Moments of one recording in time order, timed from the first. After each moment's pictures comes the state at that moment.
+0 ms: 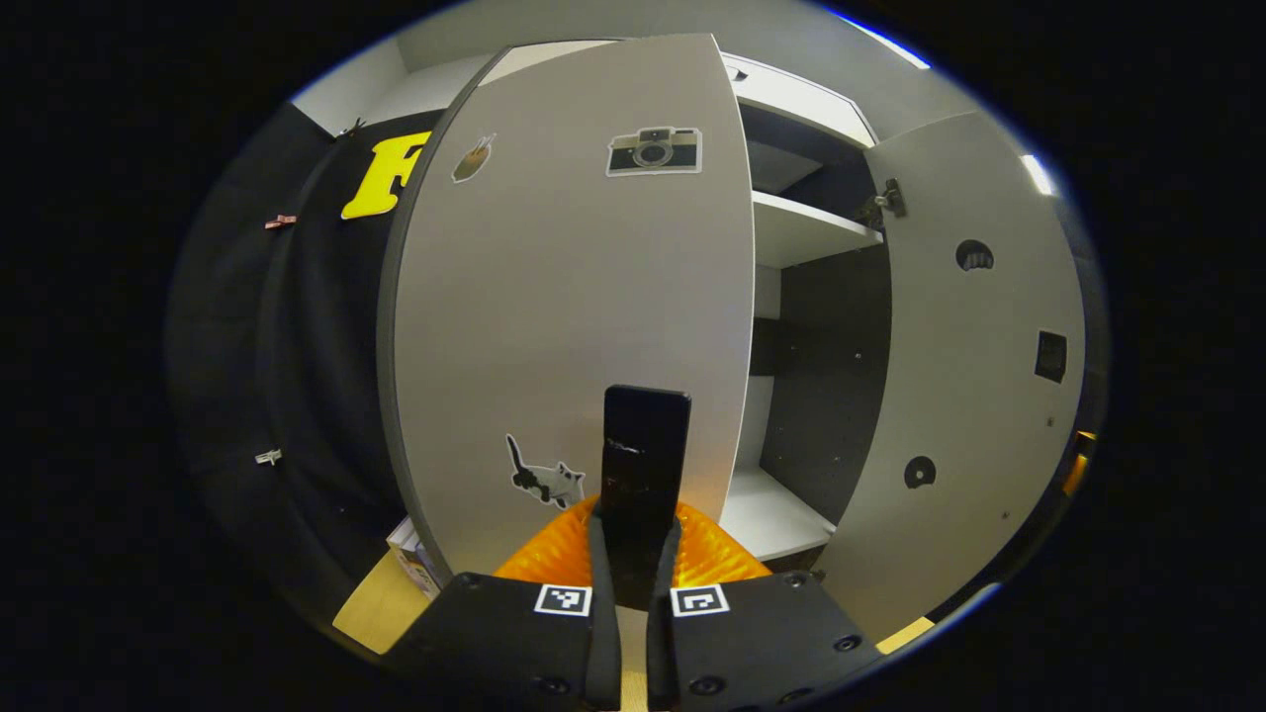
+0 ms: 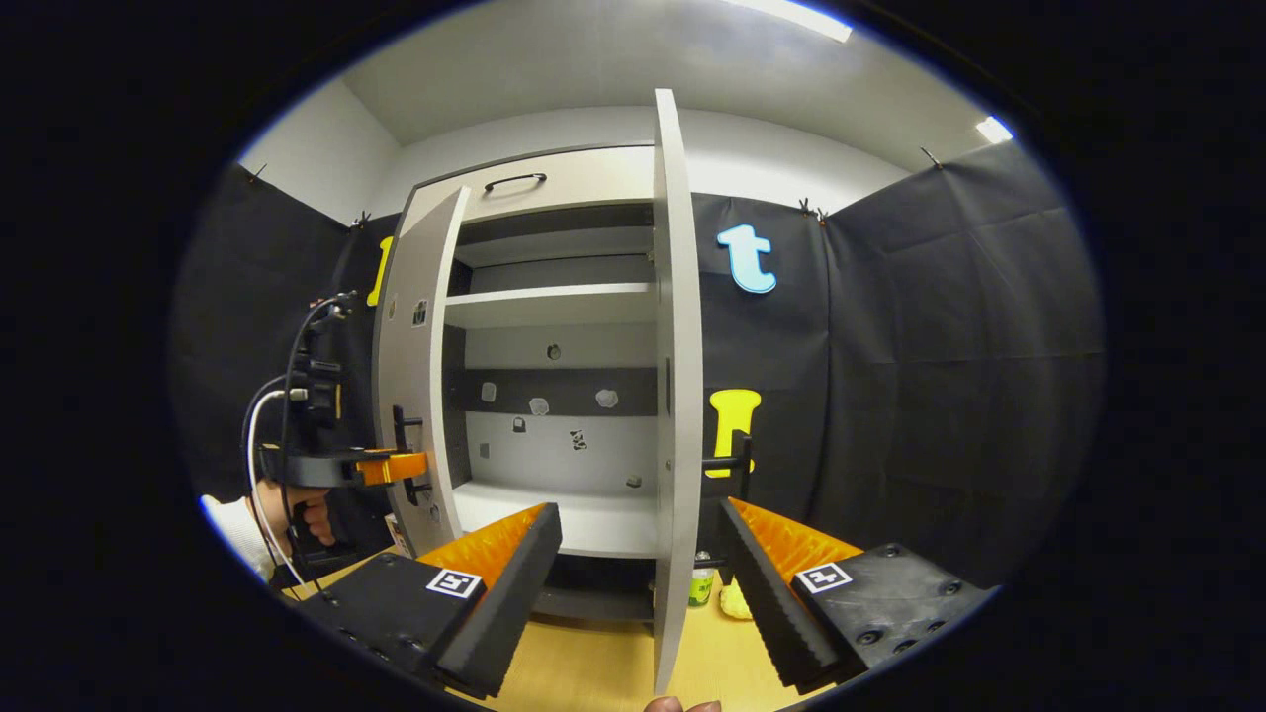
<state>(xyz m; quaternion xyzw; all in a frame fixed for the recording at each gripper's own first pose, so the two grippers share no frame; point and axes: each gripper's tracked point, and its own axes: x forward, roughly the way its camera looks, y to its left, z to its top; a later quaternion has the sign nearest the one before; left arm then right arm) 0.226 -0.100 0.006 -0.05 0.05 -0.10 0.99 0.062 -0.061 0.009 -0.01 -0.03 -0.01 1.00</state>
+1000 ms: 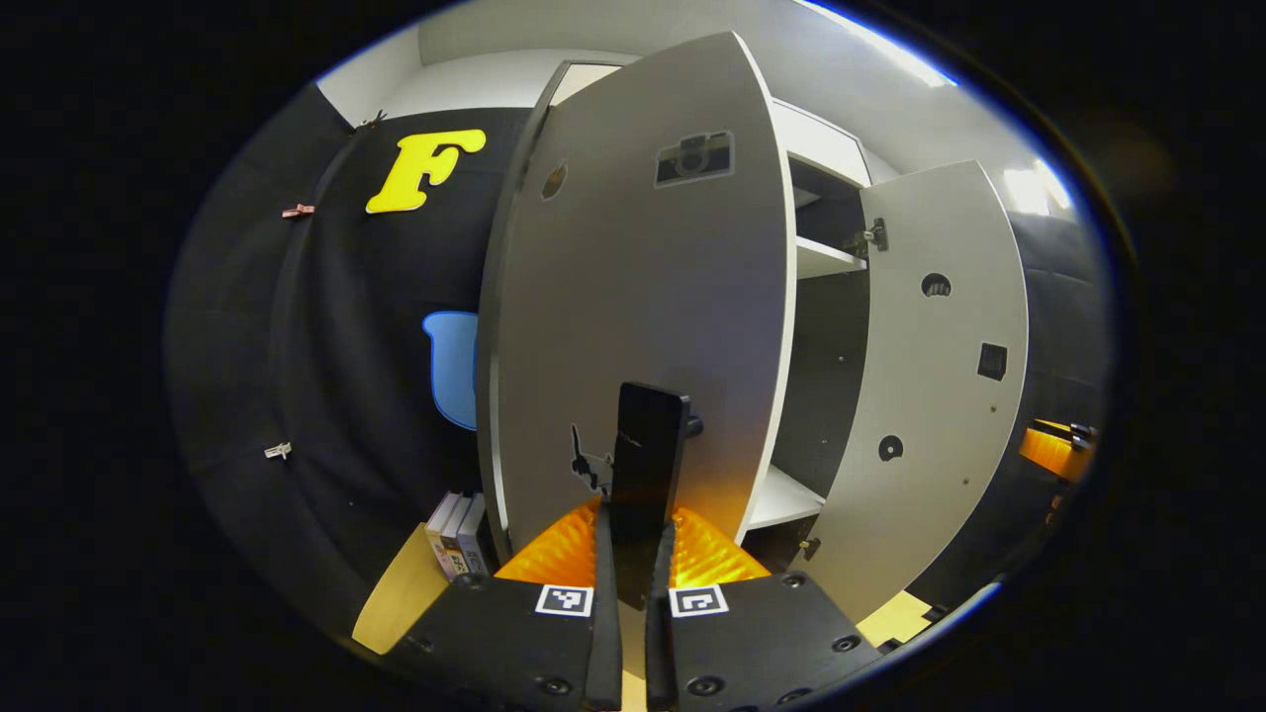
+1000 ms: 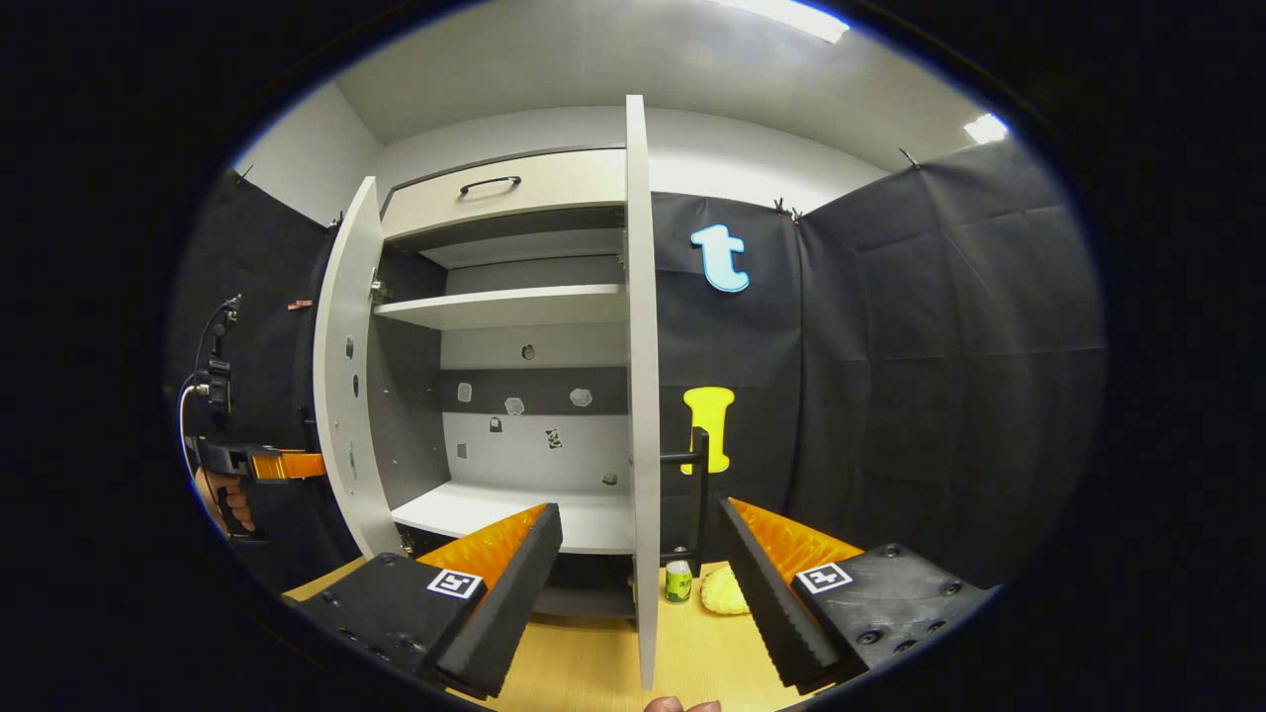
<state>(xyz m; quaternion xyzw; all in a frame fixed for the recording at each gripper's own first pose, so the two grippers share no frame) 0.187 -0.058 0.009 -0.05 0.05 -0.13 0.99 0.050 -0.084 0.009 0.00 -0.03 -0.05 1.00</state>
